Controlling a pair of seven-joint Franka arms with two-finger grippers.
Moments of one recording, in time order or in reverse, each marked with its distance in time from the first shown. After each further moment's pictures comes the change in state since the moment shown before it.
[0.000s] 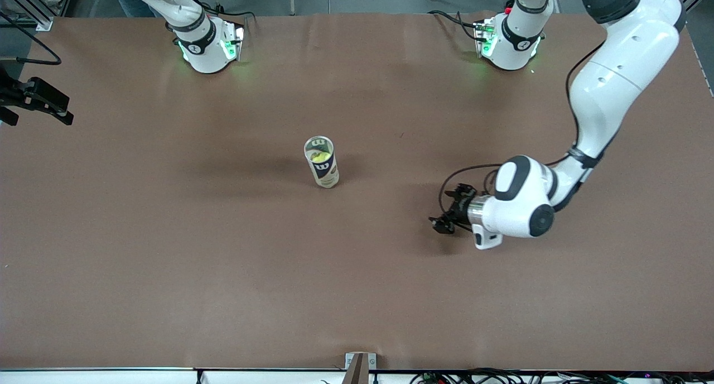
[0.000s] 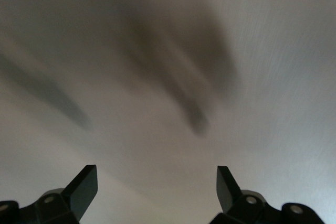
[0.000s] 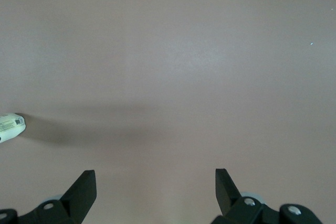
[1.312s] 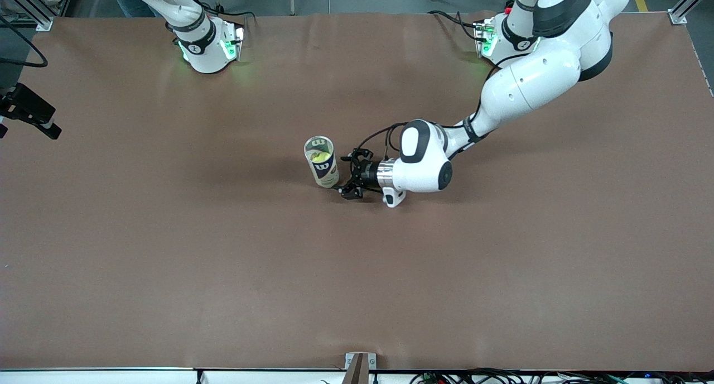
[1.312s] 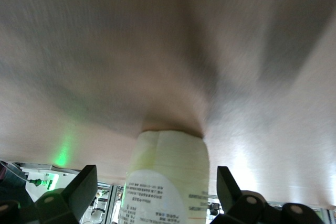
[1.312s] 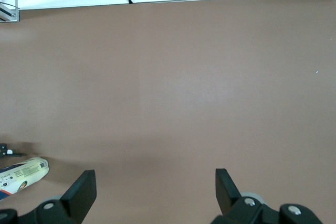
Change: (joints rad) left arm -0.300 0.222 -0.173 -0.076 -0.619 0.578 -0.094; right arm -0.003 -0.010 -0.010 0.000 0.055 0.149 0.063
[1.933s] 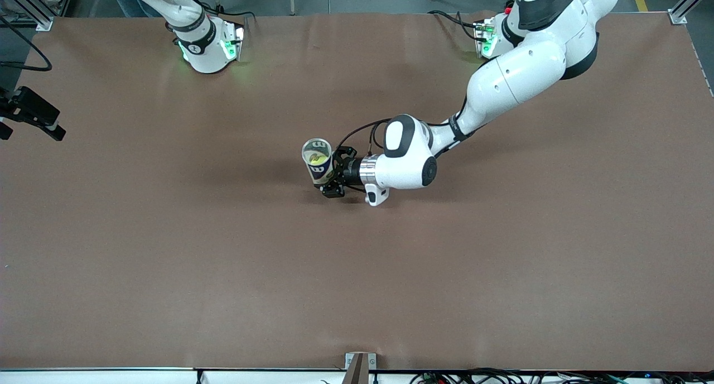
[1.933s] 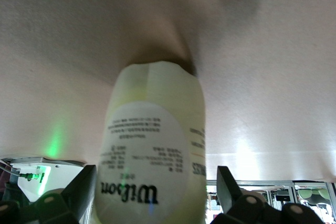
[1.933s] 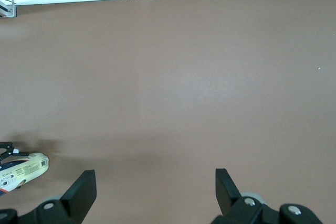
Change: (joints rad) left arm -0.123 0.000 0.002 0.112 0.001 0.010 -0.009; right arm 0.000 0.000 -0.001 -0.016 0.006 0.006 0.000
